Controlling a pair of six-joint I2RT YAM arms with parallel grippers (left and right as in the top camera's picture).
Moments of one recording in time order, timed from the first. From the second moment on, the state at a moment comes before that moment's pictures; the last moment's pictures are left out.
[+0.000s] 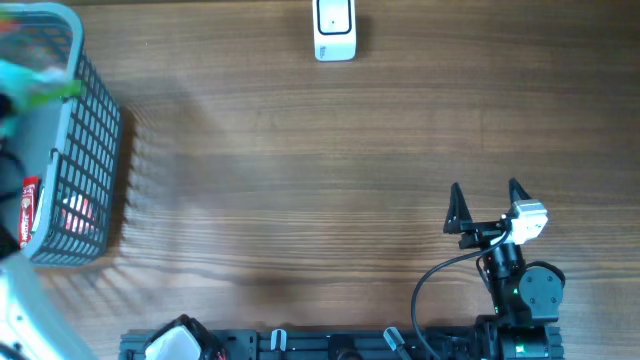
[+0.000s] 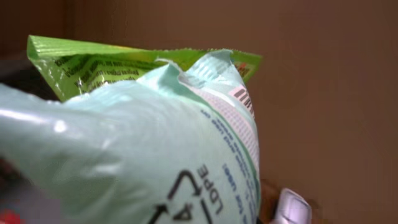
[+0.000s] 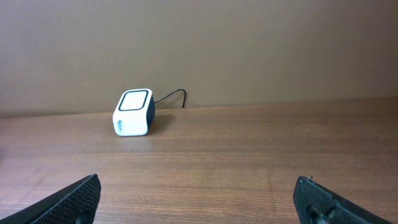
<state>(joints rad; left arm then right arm) 0.59 1.21 1.69 -0.83 0.38 -0.33 0.00 0.01 0.01 0.00 -0.10 0.10</state>
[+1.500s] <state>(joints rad) -0.72 1.96 1.18 -0.18 0.34 -0.82 0.00 0.01 0.01 0.00 -0.10 0.10</state>
